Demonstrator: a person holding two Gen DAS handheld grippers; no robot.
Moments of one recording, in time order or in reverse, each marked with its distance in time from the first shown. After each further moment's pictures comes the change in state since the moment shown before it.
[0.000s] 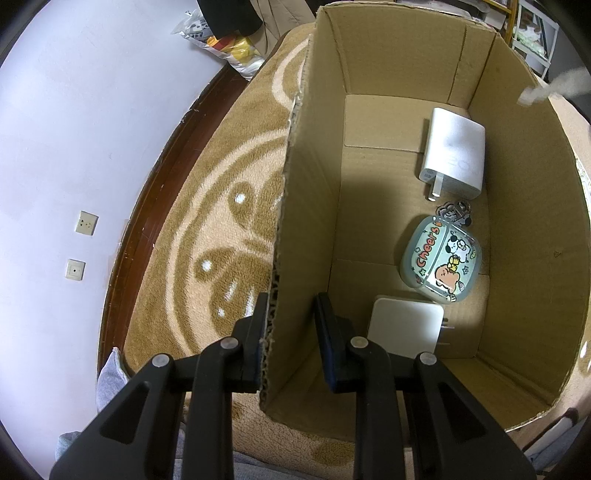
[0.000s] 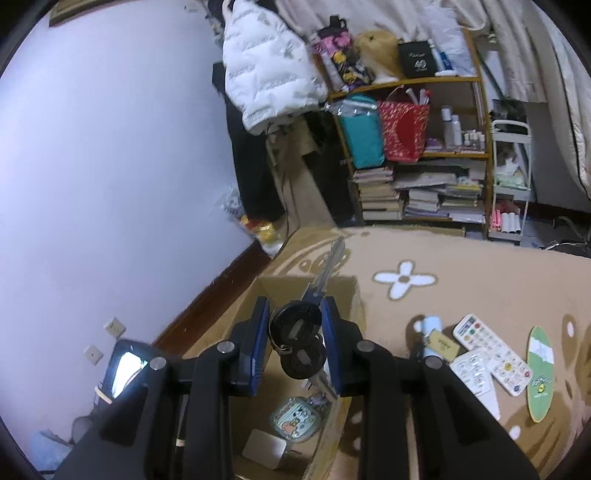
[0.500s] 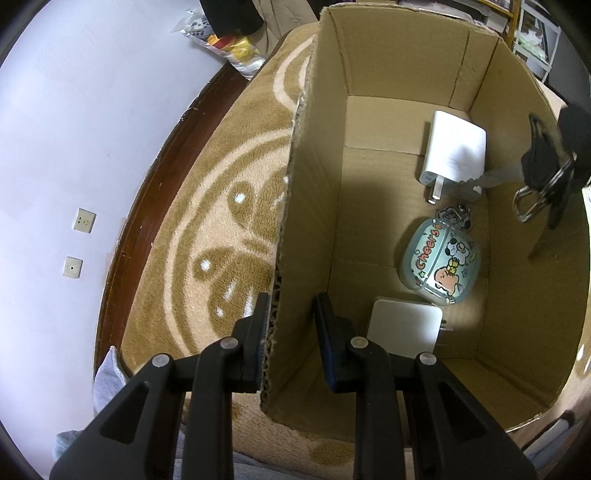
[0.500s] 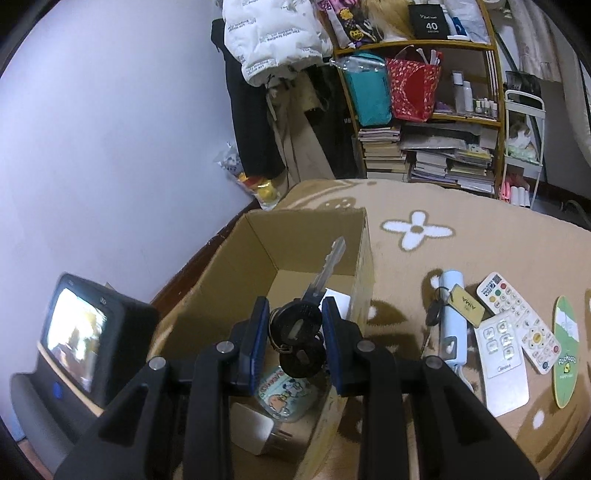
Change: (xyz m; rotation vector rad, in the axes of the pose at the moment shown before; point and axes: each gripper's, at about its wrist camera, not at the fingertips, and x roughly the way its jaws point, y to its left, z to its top) left arm -0.001 0.003 0.000 -0.013 0.000 -0.011; right arm 0.047 -0.014 -0.043 -0.024 0.135 0.001
